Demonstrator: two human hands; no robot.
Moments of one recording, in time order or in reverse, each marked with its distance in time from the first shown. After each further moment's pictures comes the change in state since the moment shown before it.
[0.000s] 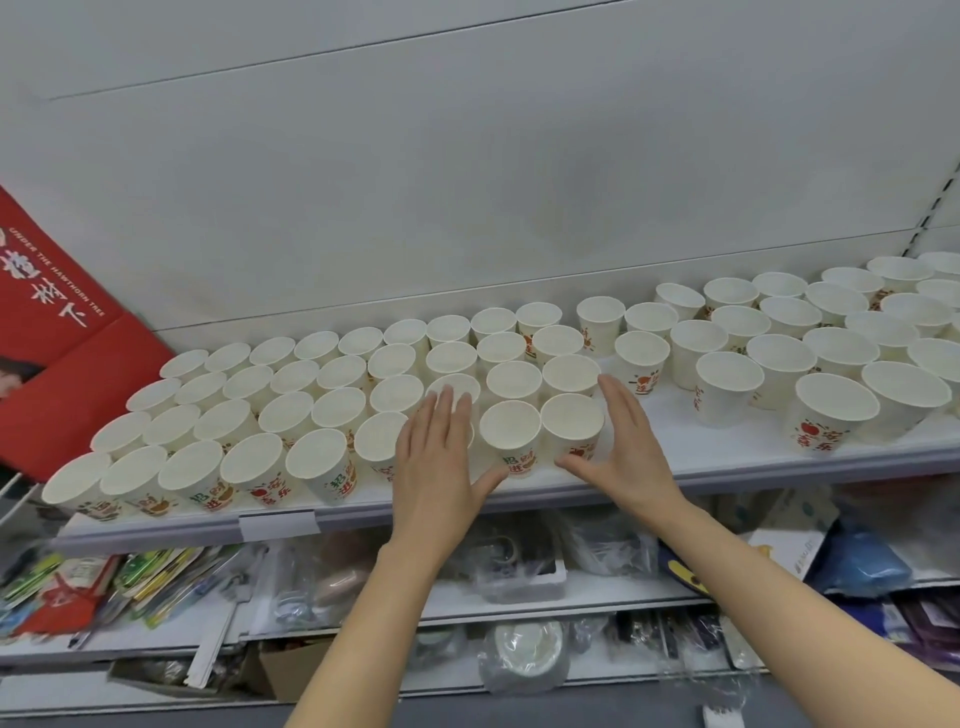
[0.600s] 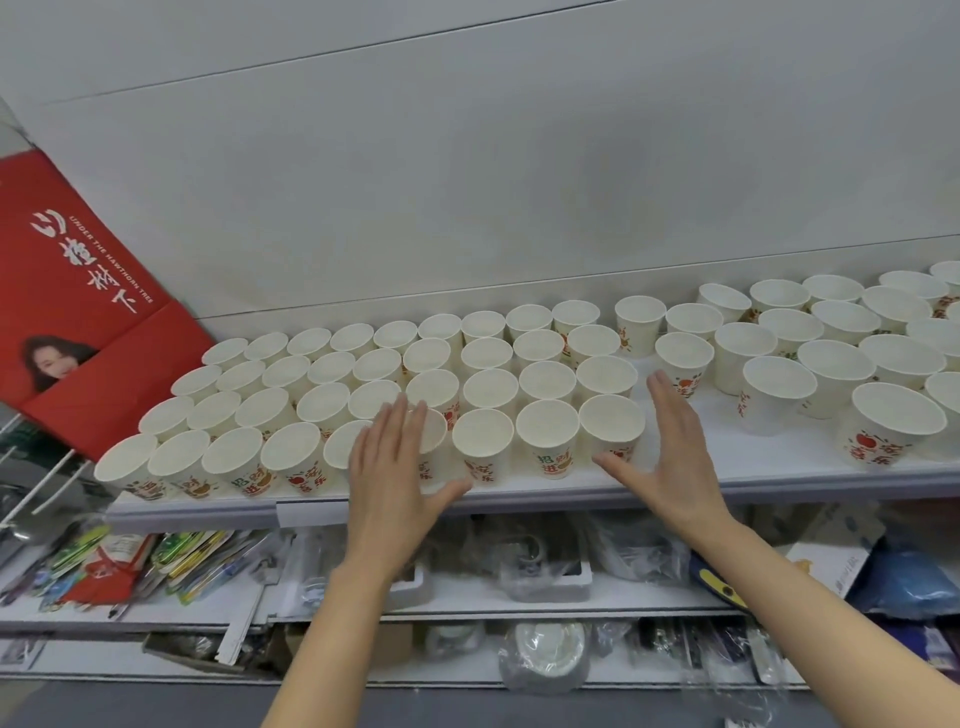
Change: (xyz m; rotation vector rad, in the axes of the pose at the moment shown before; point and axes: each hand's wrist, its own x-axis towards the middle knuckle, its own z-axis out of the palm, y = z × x) left_hand -0.025 -0.074 -0.013 -0.096 0.060 -0.102; right_hand -0.008 -0.007 -0.003 -0.066 0.088 -0.023
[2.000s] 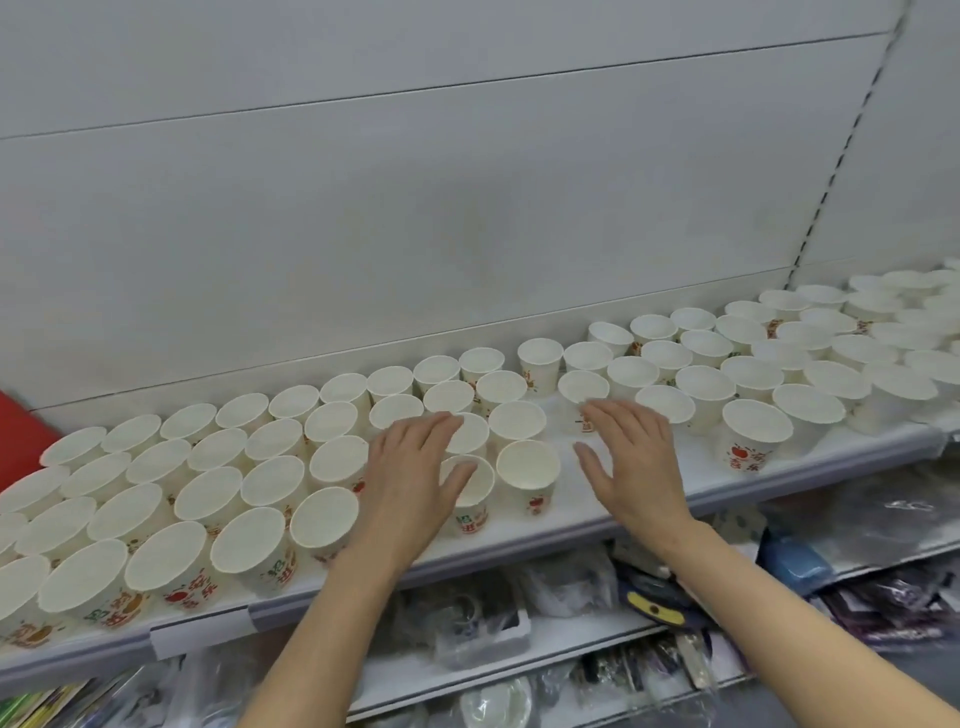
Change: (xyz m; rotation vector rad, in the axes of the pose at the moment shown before) left_hand 0.077 0.086 0.012 -0.101 0.004 0.360; right_hand 0.019 0.028 -0.037 -0.396 0.349 -0.266
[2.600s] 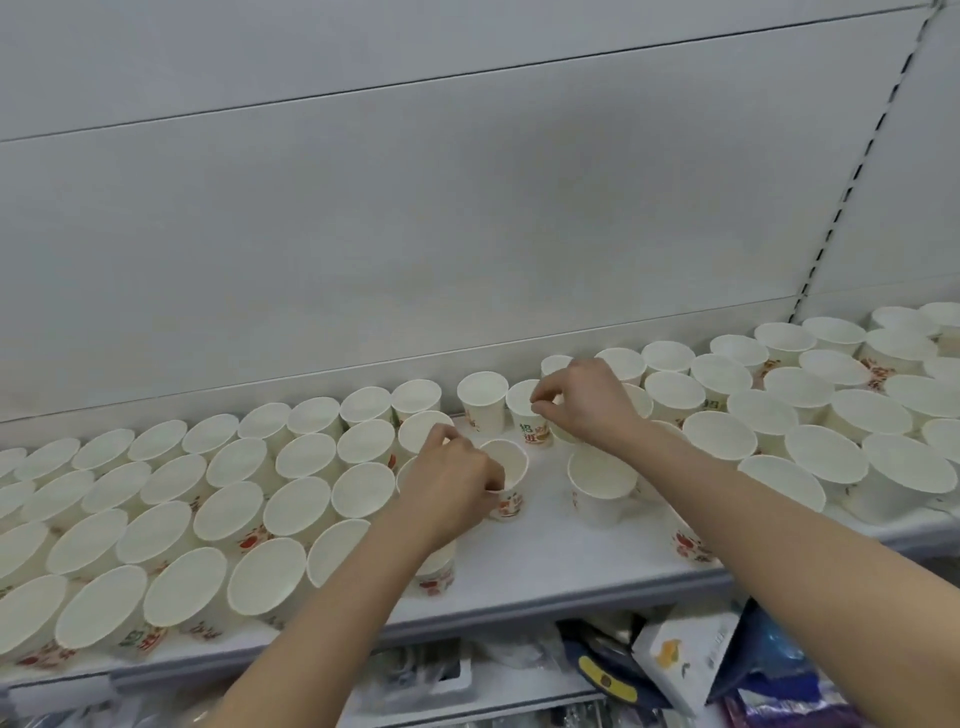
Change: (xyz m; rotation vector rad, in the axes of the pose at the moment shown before) left_hand 0.117 0.106 0.069 0.234 -0.440 0.132; right_hand 0.141 0.122 0.042 0.136 -0.544 0.026
